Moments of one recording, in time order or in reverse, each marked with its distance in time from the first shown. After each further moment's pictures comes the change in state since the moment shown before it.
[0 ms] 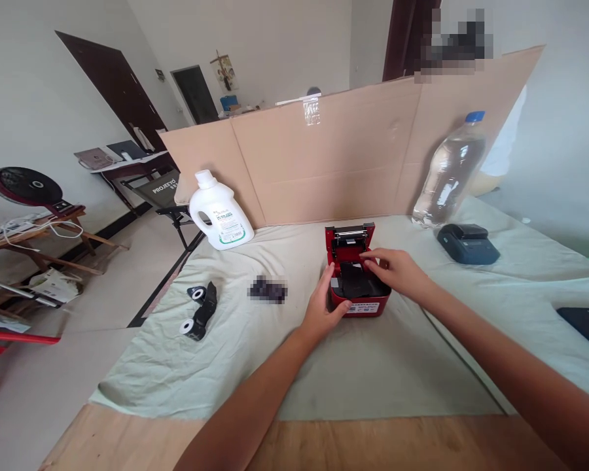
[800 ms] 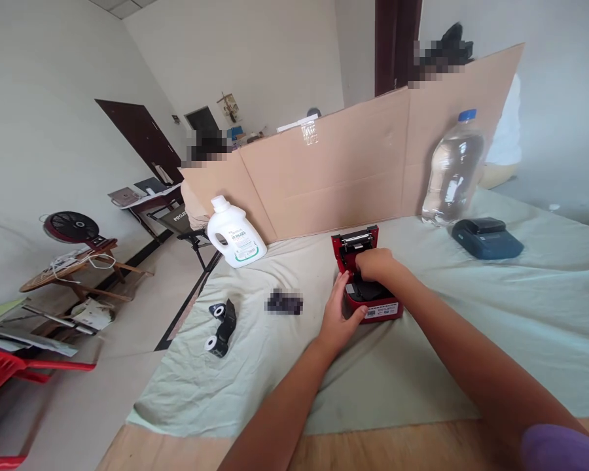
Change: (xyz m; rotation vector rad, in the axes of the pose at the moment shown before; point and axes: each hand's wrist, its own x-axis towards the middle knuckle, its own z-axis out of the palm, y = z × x) left_hand 0.002 -0.003 -0.001 0.028 -0.003 0.017; right_hand 0.065 -0.064 0.020 -0.594 -0.455 0.278
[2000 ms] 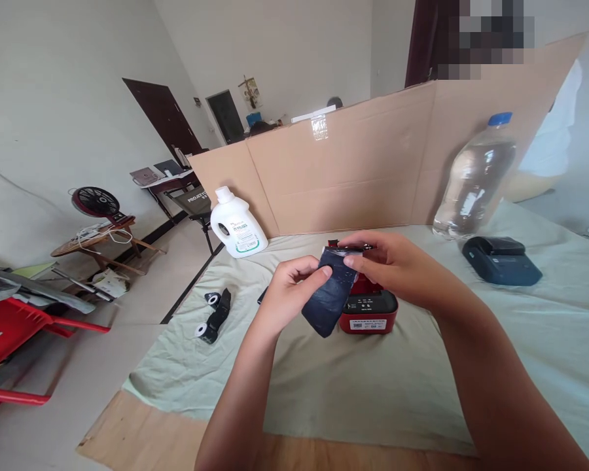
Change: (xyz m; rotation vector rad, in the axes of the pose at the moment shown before) left_hand 0.048 0.153 -0.073 -0.163 0.051 -0.269; right_hand -0.092 0.031 -0.053 1.046 0.328 -0.527
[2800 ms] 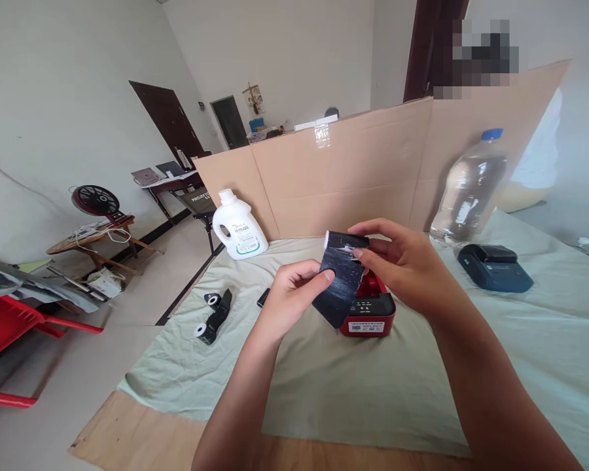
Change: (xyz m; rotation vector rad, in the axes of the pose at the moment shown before) left_hand -0.010 0.008 0.005 -0.128 0.020 0.048; right_hand -0.009 -0.018 0.007 0.252 0.231 -0.070
